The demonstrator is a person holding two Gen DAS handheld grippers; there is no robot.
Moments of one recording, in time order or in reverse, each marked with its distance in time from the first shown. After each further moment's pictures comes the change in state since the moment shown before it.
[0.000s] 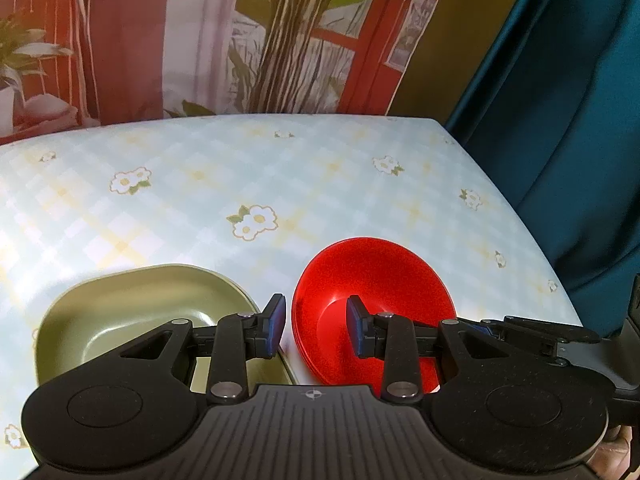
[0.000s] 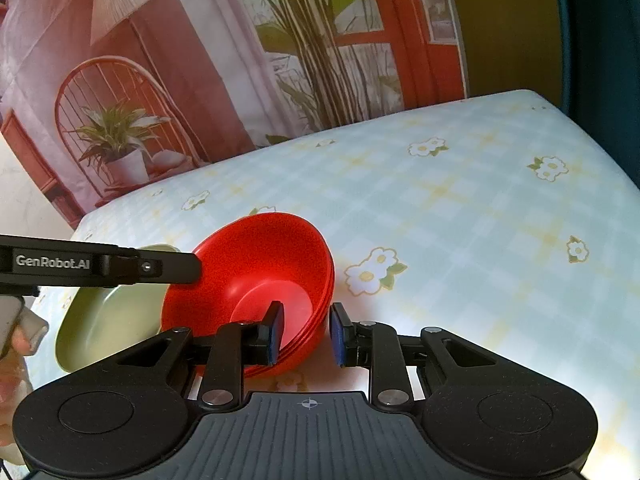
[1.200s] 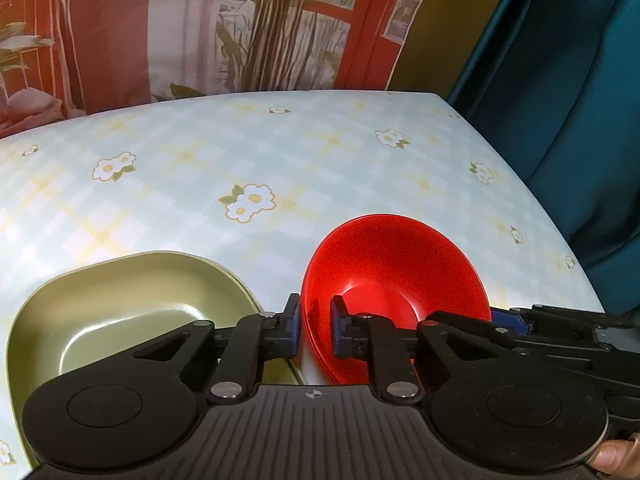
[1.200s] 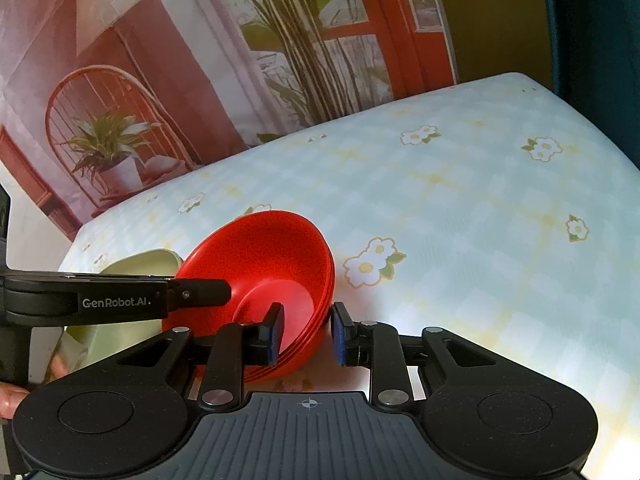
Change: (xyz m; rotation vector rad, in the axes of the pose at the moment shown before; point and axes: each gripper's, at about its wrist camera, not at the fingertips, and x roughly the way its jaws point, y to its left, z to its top) left arm 0.025 0.001 -0.007 0.044 0.039 0.007; right arm 0.001 -0.002 -0.003 0.068 0.005 -0.001
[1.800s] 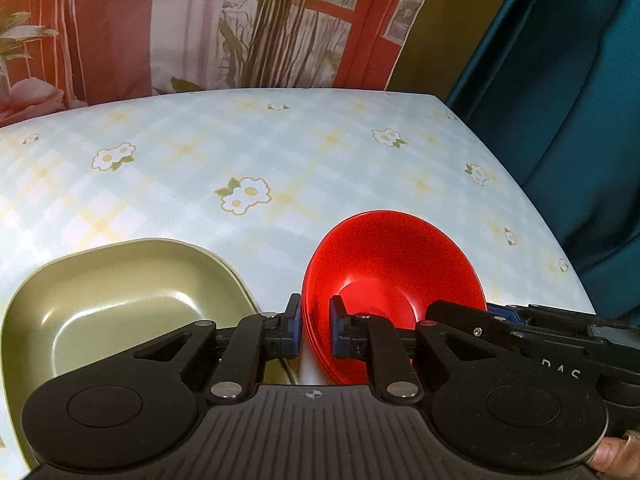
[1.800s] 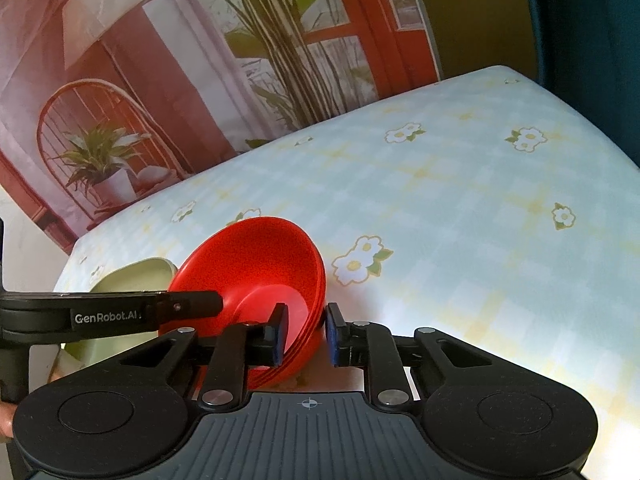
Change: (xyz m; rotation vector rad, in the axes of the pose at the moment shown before) left arm -0.002 -0.002 -0.001 -0.023 0.003 -0.011; right arm -0.004 -0.007 -0.001 0.040 -0.012 -0.015
